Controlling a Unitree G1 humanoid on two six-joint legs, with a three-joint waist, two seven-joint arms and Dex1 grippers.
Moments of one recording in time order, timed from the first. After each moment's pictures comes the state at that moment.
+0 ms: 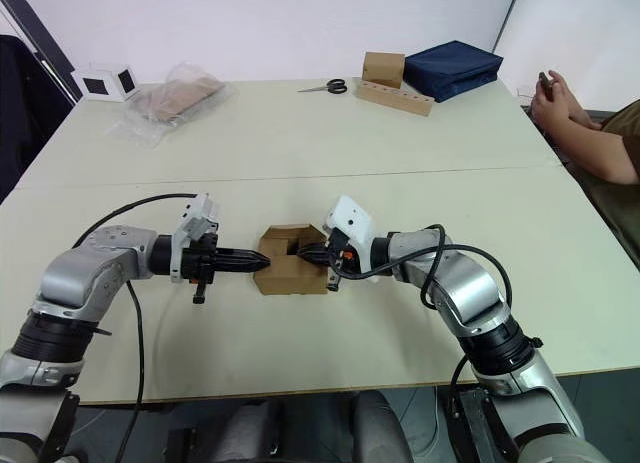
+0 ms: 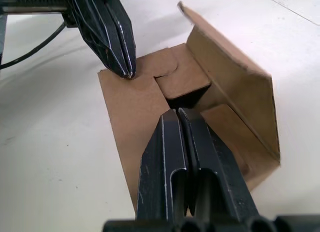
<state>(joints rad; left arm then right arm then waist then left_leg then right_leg) -0.48 0.69 -0.07 -0.05 -0.51 0.69 -1.27 -0.54 -0.53 0.27 -0.31 0.41 0.78 0.82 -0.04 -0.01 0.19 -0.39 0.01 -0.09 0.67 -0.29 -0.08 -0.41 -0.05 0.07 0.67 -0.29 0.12</state>
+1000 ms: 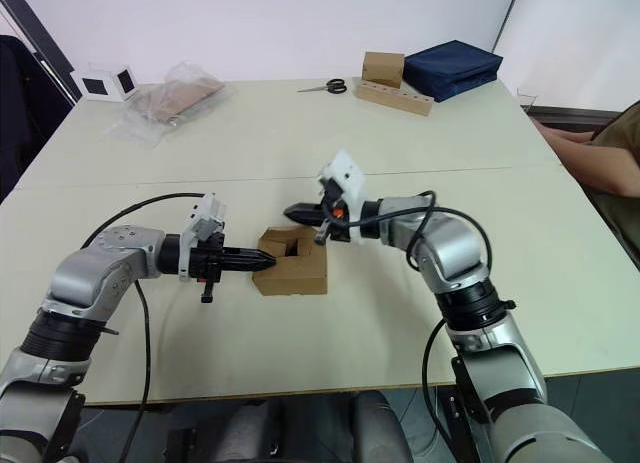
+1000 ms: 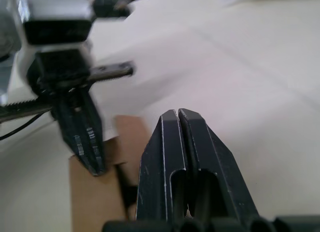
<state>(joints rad) -0.49 0.67 -0.10 -0.04 -0.50 0.66 -1.23 -0.71 -0.40 0.23 -0.08 0.44 0.76 0.85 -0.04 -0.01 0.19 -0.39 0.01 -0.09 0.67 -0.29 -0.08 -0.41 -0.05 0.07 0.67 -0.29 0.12</state>
